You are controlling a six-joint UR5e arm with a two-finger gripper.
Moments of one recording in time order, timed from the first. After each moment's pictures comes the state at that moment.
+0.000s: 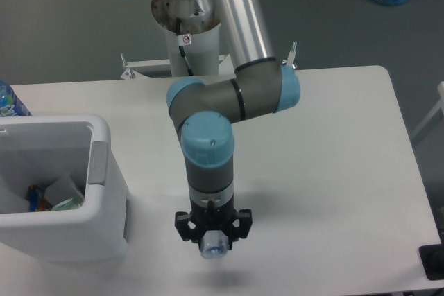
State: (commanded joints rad) arm 2.33 -2.06 -1.31 -0.80 1.48 0.27
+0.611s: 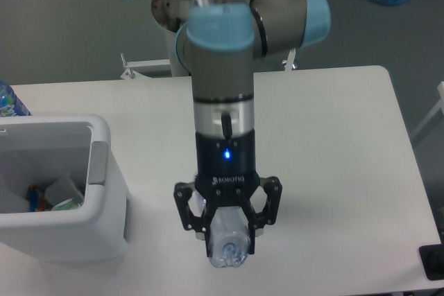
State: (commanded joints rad) arm 2.34 -1.97 -1.18 -0.64 1.29 0.15
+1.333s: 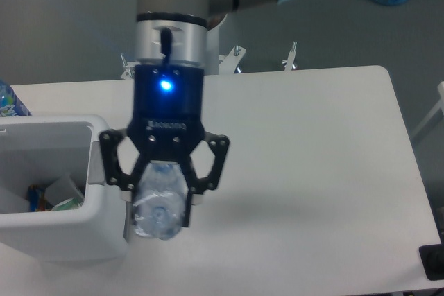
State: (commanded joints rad) arm 2.22 -1.89 -1.20 -0.64 1.27 0.15
